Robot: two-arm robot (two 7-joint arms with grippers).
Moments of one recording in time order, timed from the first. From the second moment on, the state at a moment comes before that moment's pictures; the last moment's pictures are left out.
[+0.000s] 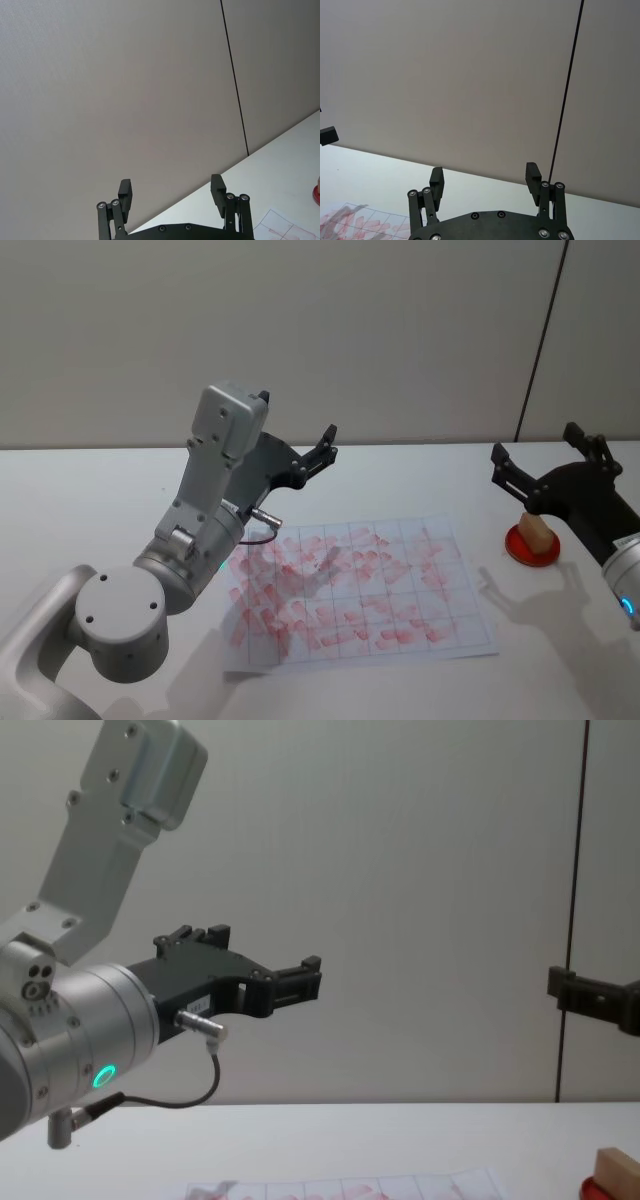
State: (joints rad) left arm -0.24 0.38 0.45 -1.63 -0.20 0.01 -0.01; right arm -0.01 0.34 -0.23 -1.77 0.29 0.03 0.07
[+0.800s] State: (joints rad) left arm -0.24 0.38 0.45 -1.63 -0.20 0.01 -0.01; right arm 0.07 0.32 -0.20 -1.60 0.30 0.14 0.07
